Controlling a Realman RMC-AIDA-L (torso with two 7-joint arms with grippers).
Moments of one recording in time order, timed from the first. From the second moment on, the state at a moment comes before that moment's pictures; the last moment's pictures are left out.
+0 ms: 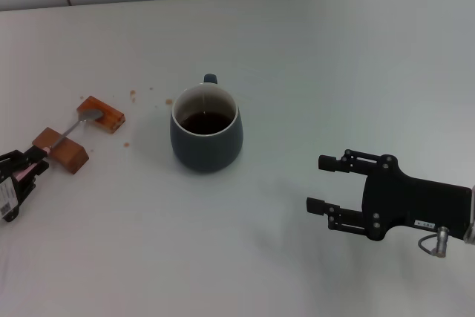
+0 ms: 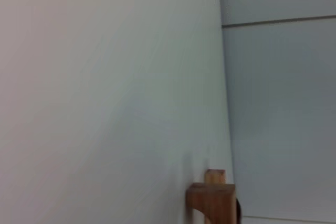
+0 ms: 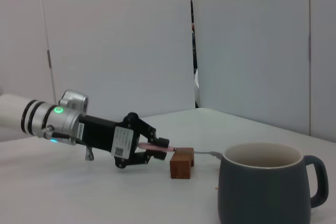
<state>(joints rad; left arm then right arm) -0.31 -2.03 -0.10 0.25 2.22 1.39 -2.17 0.48 2.08 -0.19 -0.27 -2.36 -1.64 0.69</state>
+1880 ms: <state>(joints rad) -0.61 -2.07 1.01 1.51 2.27 1.81 -1.82 0.40 2.08 -0.19 -0.26 -2.36 -1.61 0.74</state>
